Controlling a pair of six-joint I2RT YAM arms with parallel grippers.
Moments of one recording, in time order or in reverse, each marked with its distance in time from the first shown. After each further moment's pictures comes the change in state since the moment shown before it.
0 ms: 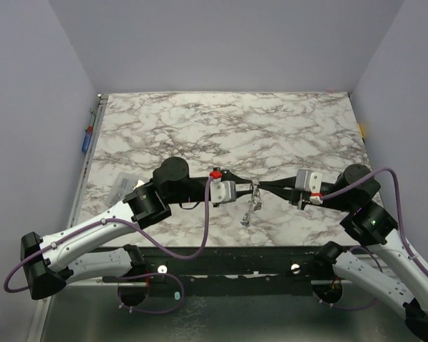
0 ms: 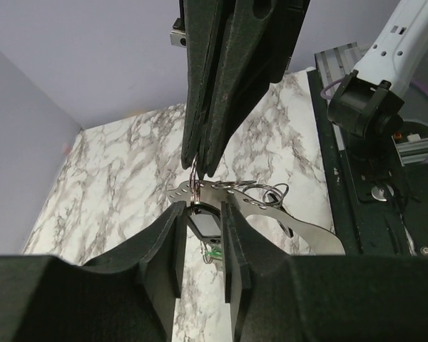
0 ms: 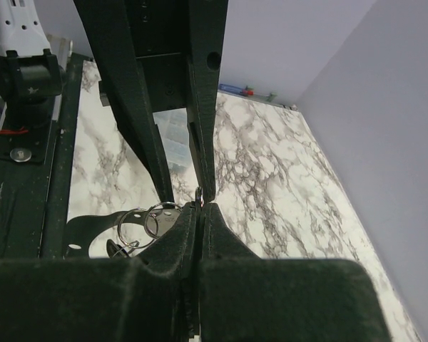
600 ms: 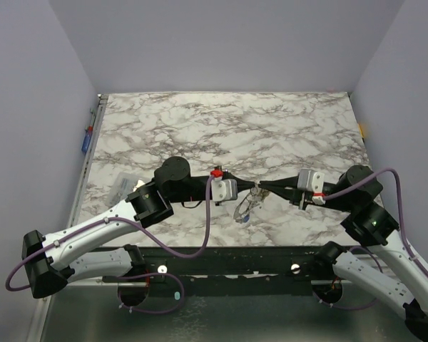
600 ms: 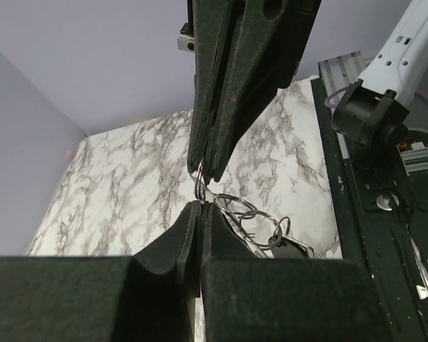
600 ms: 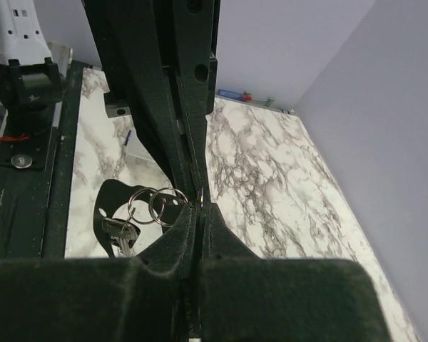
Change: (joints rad) left arm 0.000 0.018 -0.002 0.047 0.000 -0.013; right arm 0.000 -0.006 0.000 0.010 -0.003 0.018
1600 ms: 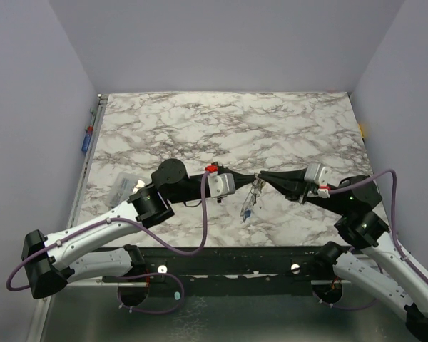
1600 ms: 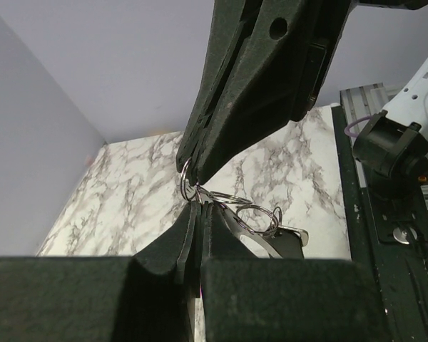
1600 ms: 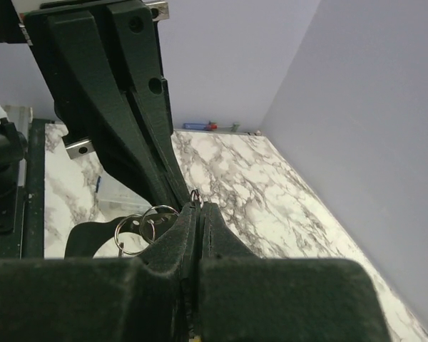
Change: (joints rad) left arm 0.002 -0.002 -0.037 0.134 -0.053 -0.071; right arm 0.002 -0.032 -0.136 0.316 0.140 0.181
